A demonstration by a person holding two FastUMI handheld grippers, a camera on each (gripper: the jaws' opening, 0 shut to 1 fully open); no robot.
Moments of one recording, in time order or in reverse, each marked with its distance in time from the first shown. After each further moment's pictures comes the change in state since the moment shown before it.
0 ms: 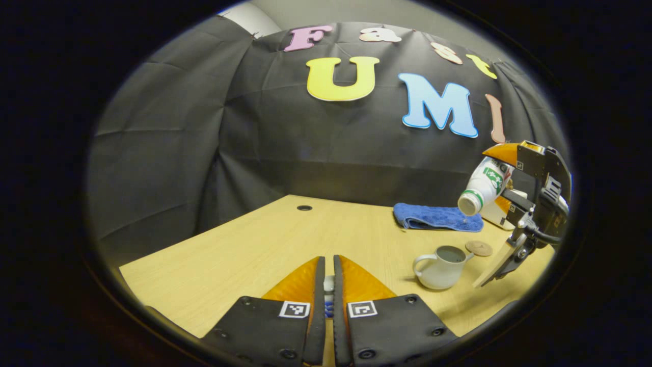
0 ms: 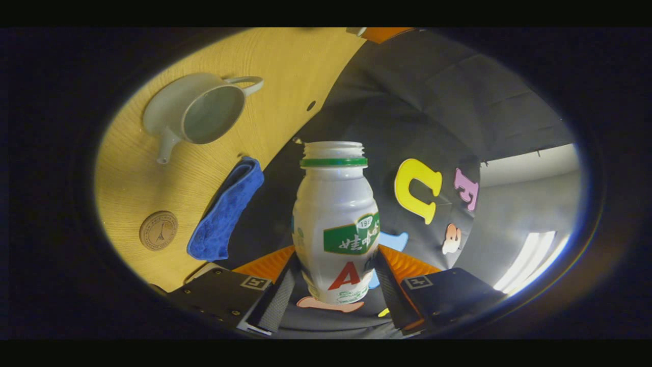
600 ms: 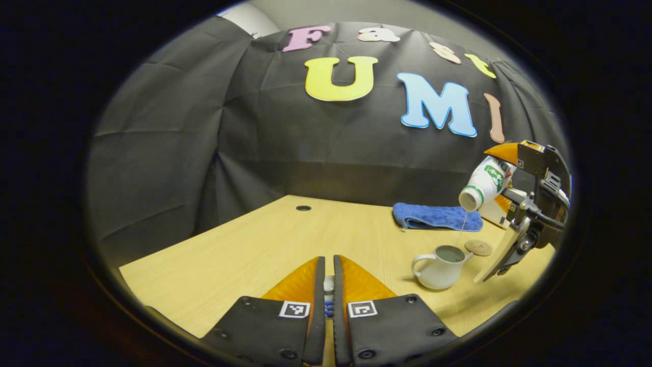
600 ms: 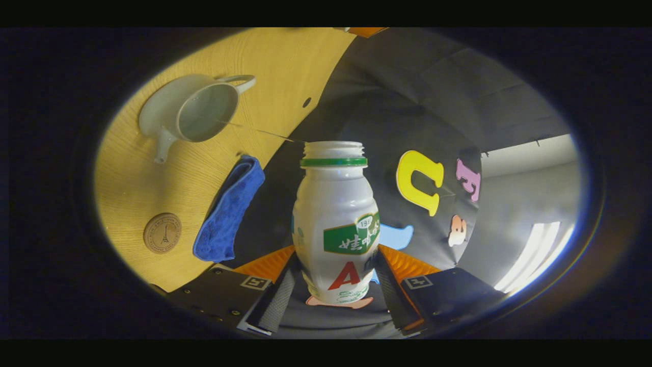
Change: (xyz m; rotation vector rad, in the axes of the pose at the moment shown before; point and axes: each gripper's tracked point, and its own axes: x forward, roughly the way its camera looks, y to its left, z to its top) left arm 0.000 0.000 0.001 0.006 -0.001 -0.006; right arm -0.002 0.001 -0.001 0.051 0.039 0.011
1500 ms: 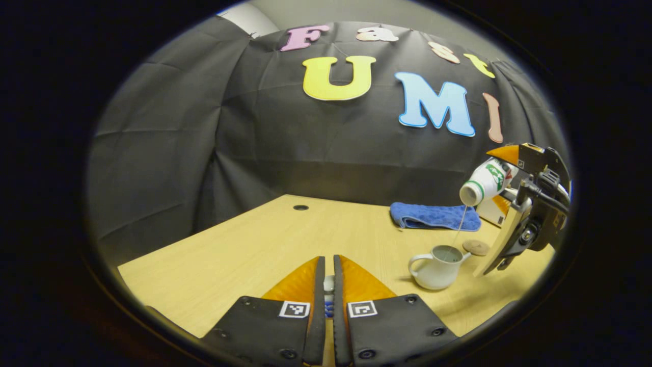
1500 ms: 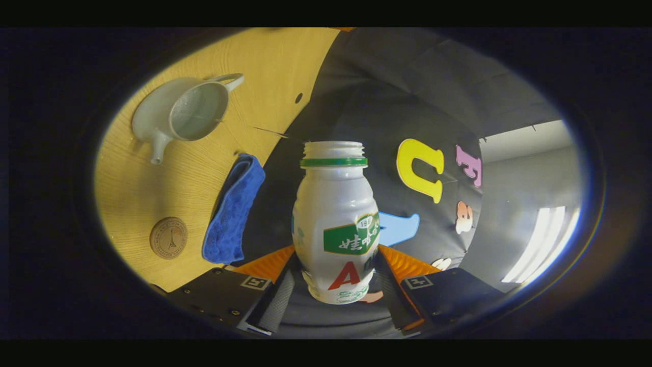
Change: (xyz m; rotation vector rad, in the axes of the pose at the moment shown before) left arm 0.001 -0.001 0.000 0.004 0.004 -0.014; right arm -0.001 0.003 -0.002 0.087 0.056 0.019
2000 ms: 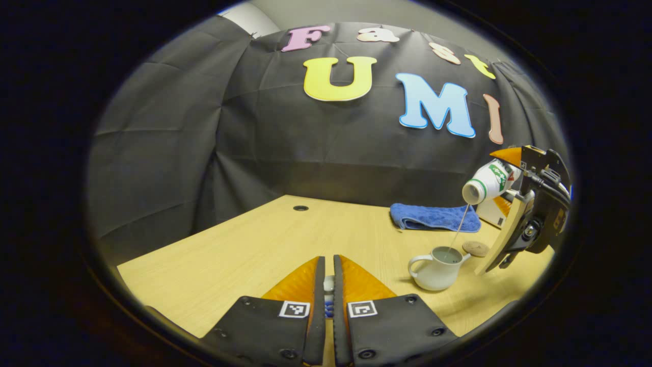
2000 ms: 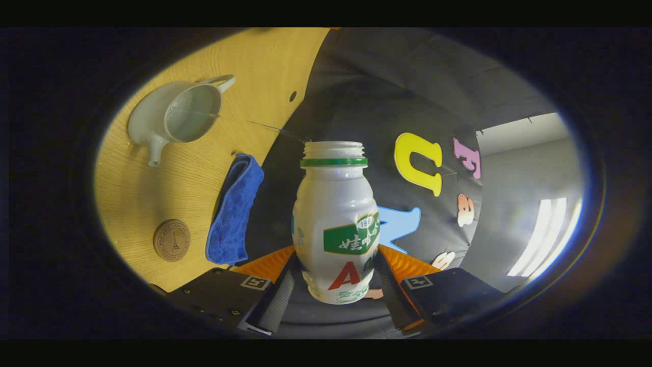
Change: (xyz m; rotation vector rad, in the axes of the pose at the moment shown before) left arm 0.001 0.000 0.000 -0.006 -0.003 0.000; right arm 0.000 0.001 -0.002 0.046 0.034 -0.002
